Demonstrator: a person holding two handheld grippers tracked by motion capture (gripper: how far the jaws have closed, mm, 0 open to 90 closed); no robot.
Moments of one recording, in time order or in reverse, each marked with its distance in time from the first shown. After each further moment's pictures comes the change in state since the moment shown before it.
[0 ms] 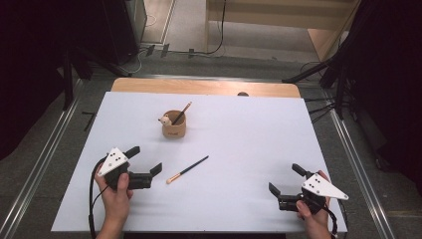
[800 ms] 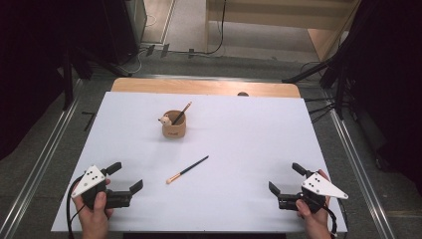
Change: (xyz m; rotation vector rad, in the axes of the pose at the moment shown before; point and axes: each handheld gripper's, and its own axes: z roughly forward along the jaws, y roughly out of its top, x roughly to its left) left arm 0.016 -0.029 -0.055 0.028 0.017 -0.014; right arm -0.002 0.001 0.001 -0.001 -0.008 -0.005
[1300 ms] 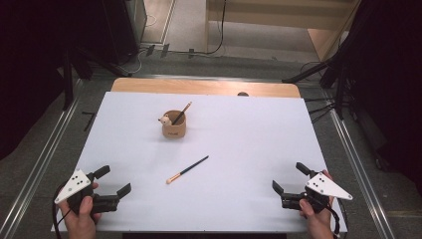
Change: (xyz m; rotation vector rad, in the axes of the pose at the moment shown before) left arm 0.014 -0.005 -0.020 -0.005 0.005 0.000; right arm -0.005 0.000 -0.005 -0.012 -0.025 0.013
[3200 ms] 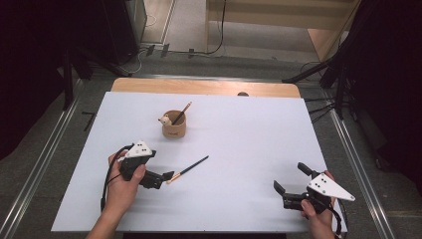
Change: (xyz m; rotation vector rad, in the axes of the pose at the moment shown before) left arm -0.047 0.063 0.117 0.386 -0.172 0.126; right arm -0.001 0.000 -0.004 -0.004 -0.005 0.004
